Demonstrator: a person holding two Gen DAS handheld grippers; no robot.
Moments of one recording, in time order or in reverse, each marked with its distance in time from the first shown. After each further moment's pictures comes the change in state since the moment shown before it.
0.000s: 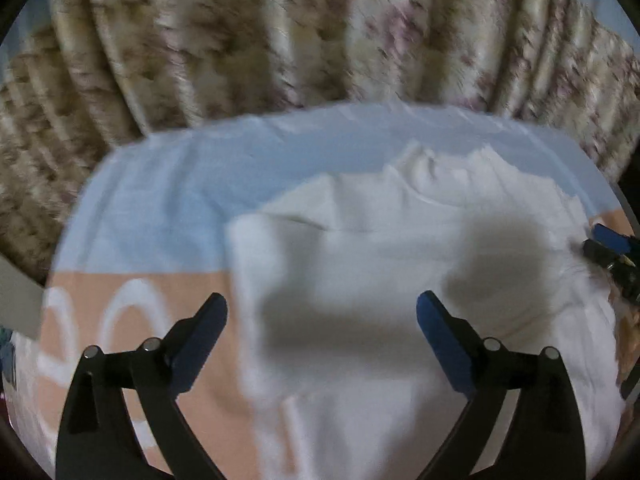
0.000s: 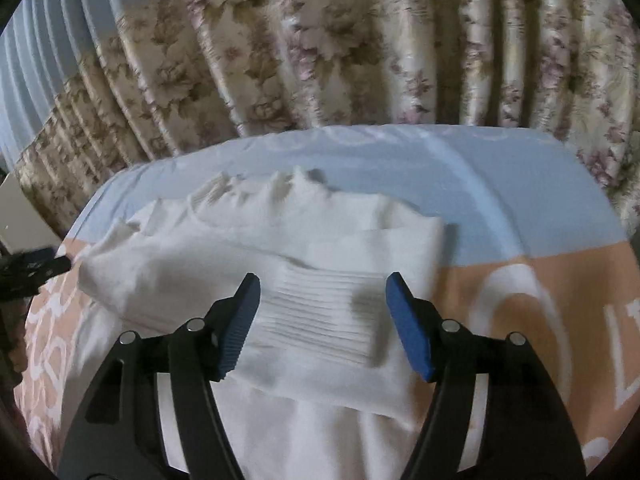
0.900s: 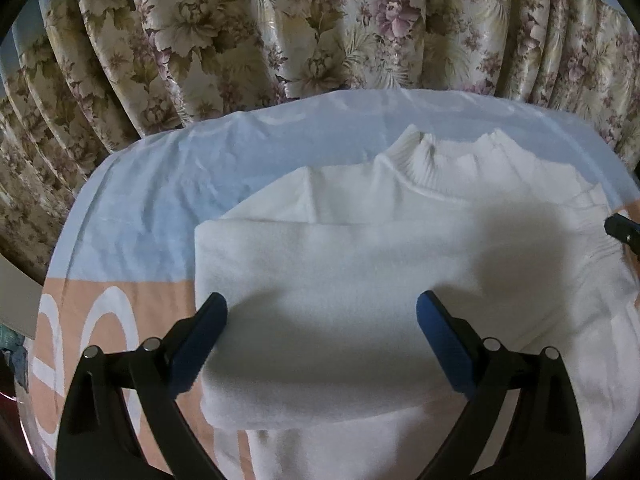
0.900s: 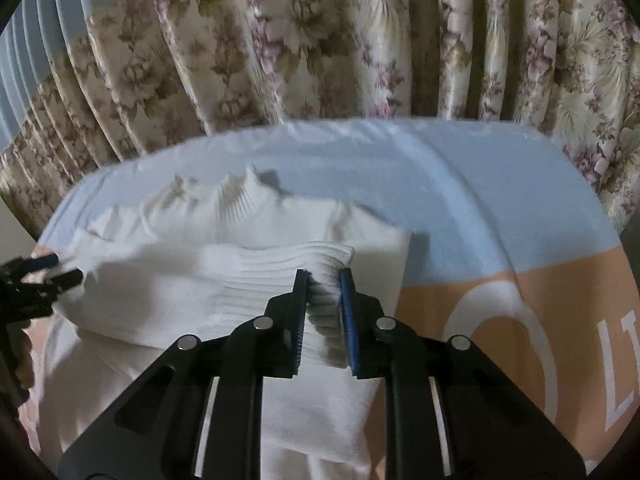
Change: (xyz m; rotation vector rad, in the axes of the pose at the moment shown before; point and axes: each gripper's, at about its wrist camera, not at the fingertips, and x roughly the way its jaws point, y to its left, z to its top) left arm 0.016 -0.021 0.000 0.017 -0.027 0.079; right arm 0.021 -0.044 0.006 0.058 0.044 -0.119
